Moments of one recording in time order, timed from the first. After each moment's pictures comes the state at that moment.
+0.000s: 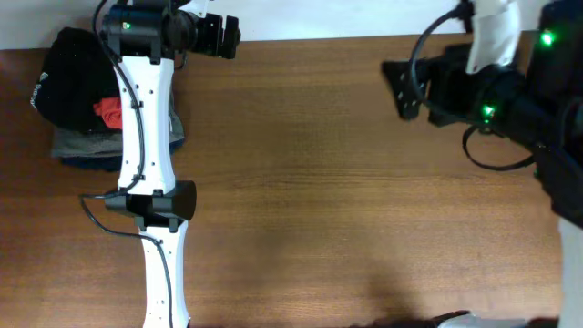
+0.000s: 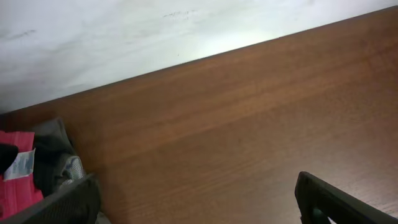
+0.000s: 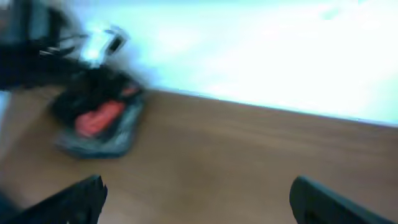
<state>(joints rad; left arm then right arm) -0.12 2.50 3.12 -1.45 0.21 0.10 0.23 1.46 2.25 -1.26 -0.16 0.11</state>
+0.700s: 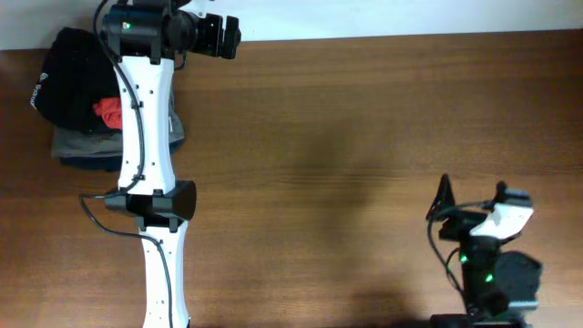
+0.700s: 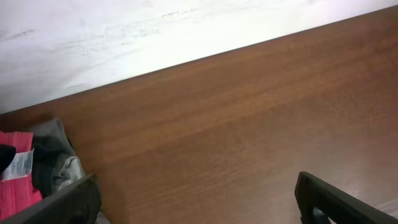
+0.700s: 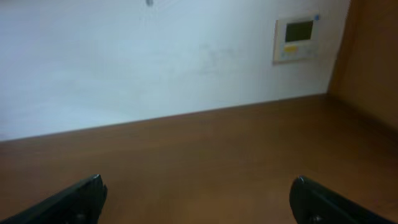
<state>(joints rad) -0.12 2.50 3.12 -1.45 0.21 0.10 -0.04 0.24 0.35 -0.18 0.10 0.10</state>
